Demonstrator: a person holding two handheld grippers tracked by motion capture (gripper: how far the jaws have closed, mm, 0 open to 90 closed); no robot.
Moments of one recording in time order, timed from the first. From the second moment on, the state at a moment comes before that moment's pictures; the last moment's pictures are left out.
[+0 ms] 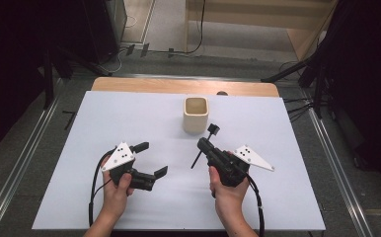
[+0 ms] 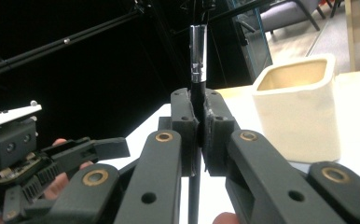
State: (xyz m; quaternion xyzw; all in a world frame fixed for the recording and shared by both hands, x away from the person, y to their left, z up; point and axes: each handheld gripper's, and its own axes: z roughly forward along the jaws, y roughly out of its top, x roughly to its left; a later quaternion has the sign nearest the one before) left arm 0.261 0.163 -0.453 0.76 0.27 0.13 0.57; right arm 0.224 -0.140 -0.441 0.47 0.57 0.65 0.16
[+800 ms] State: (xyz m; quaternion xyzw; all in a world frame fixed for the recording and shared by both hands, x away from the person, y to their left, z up) left arm 0.254 0.234 -0.461 0.75 0.32 0.17 0.56; right arm 0.237 -0.150 -0.427 0.44 0.60 0.64 0.21
